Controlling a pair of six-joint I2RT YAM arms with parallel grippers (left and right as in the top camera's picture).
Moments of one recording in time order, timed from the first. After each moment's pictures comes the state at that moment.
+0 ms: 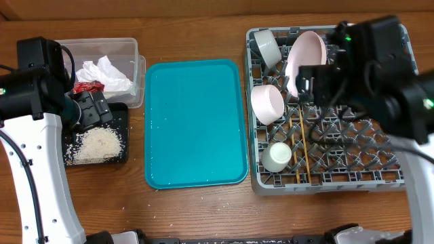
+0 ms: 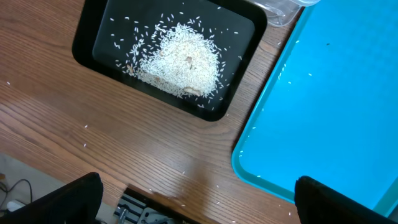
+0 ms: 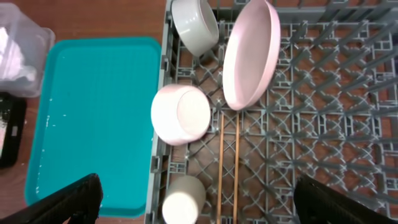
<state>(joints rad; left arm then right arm) 0.21 1.50 1.81 -1.64 -0.13 -0.26 0.30 1.48 2.01 -1.51 0.05 0.23</state>
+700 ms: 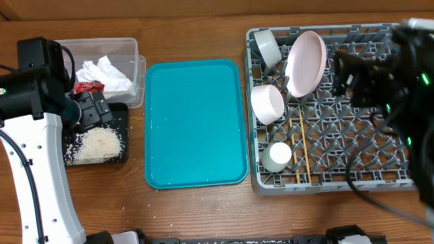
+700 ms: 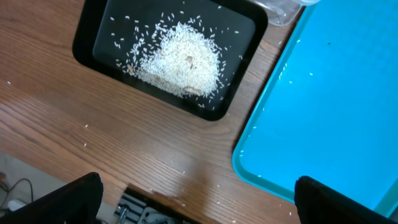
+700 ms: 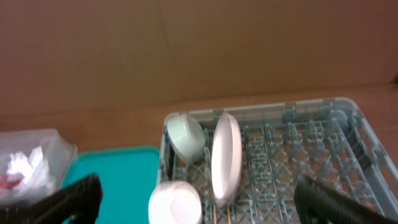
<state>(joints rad) 0.21 1.50 1.81 -1.64 -0.13 -0.26 0.14 1.10 1.64 -0.95 0.03 0.20</state>
